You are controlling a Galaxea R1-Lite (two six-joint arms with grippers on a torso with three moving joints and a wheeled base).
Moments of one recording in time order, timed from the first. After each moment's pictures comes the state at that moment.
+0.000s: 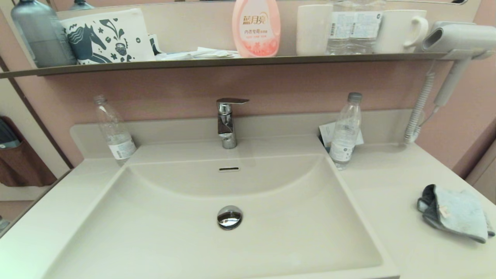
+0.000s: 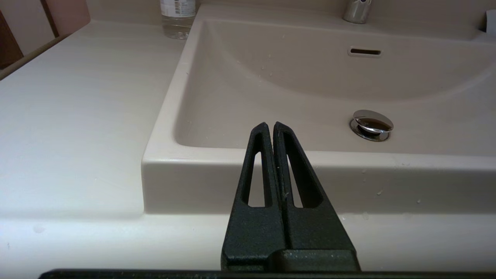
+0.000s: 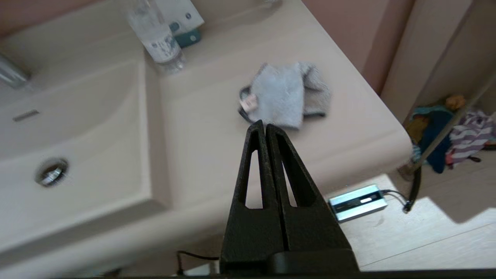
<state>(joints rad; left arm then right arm) 0.01 0.00 0.00 -0.05 0.01 -0.08 0.10 0.53 -1.08 0.78 -0.22 0.29</state>
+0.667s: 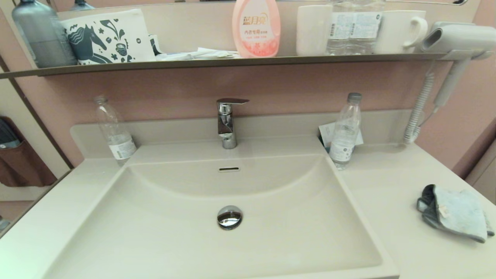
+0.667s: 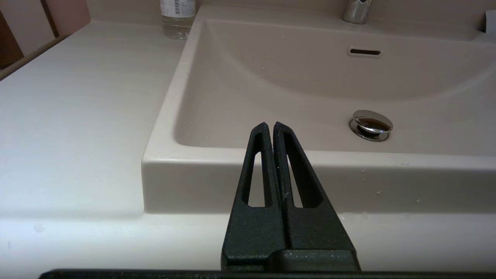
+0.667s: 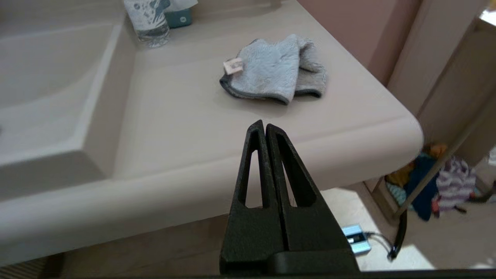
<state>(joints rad) 0.01 0.00 0.00 -0.05 0.01 -0.08 0.00 0.07 -0.42 0.40 -0.12 0.08</state>
